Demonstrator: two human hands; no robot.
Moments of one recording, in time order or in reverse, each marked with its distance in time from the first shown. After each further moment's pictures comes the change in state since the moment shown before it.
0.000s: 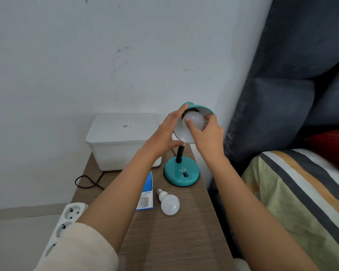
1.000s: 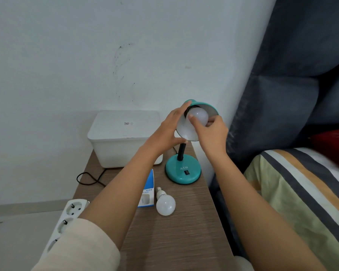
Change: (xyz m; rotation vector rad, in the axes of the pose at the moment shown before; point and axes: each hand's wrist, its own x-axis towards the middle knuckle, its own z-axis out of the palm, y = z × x) left_hand 0.001 0.002 0.001 0.000 -0.017 -0.001; right_hand 0.001 -0.001 -0.002 0.106 0.031 0.071
